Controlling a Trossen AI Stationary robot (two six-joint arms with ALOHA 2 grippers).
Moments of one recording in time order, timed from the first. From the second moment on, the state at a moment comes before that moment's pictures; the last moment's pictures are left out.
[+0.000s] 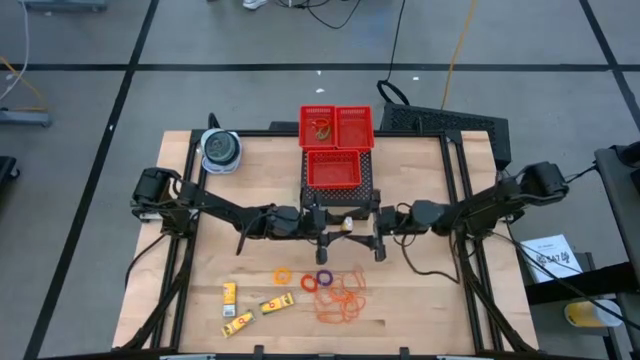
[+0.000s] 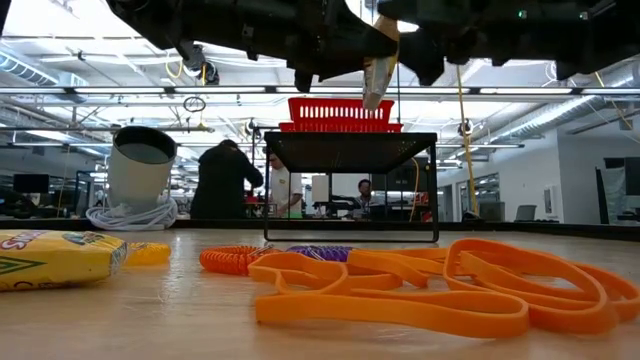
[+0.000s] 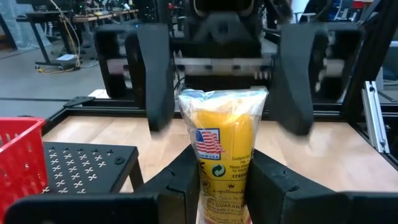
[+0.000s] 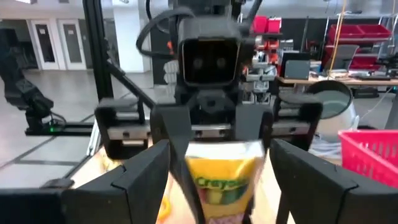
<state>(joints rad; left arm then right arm) -0.16 1.76 0.95 0.70 -0.21 -0.01 0.19 1.38 0.47 0.98 0.13 0.01</state>
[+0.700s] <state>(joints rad) -0.17 1.76 0.95 0.70 -0.21 -0.01 0.19 1.40 0.47 0.99 0.13 0.01</state>
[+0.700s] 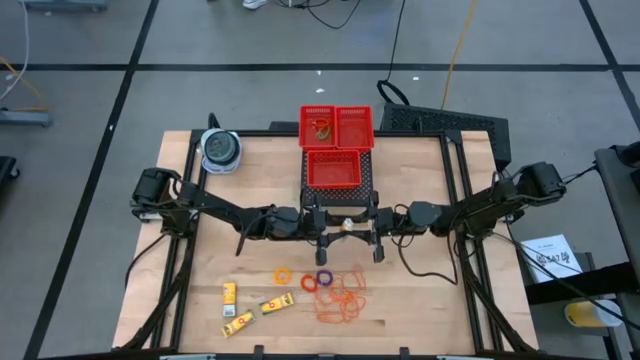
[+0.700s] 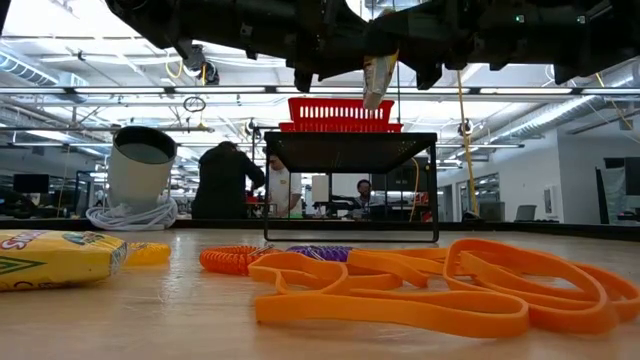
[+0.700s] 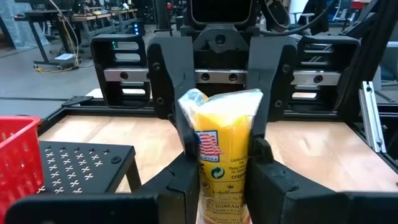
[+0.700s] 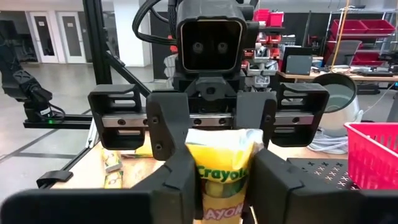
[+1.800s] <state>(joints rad) -0.22 1.50 0.95 0.43 -0.21 -0.01 0.00 1.15 0.56 0.93 0.13 -0.07</state>
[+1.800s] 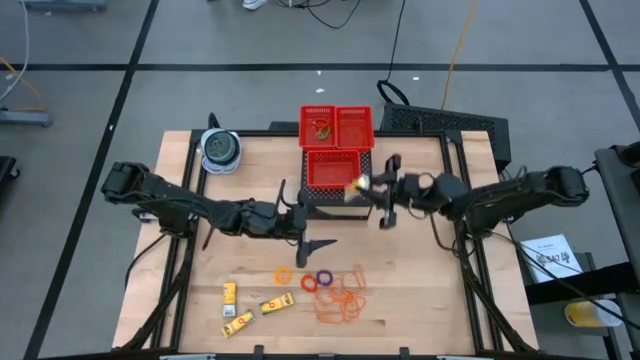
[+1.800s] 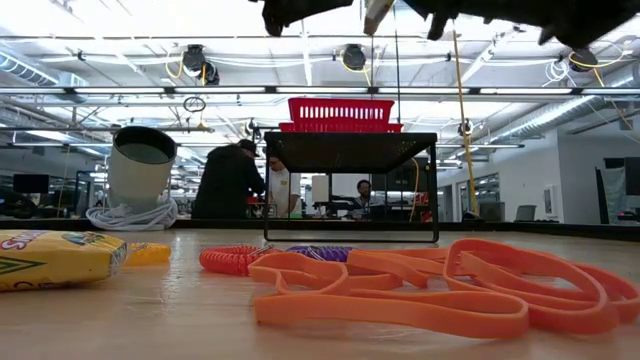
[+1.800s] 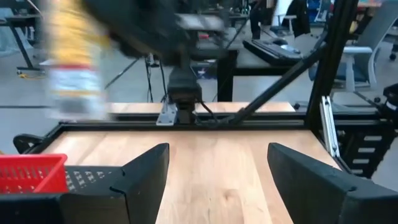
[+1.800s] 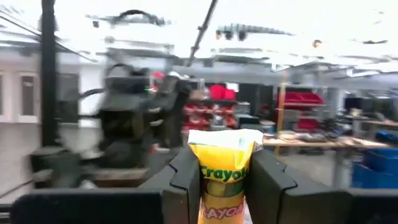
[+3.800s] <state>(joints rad) -0.22 1.50 0.95 0.29 -0.22 -0.06 -0.53 1.42 1.05 0.08 0.13 0.04</state>
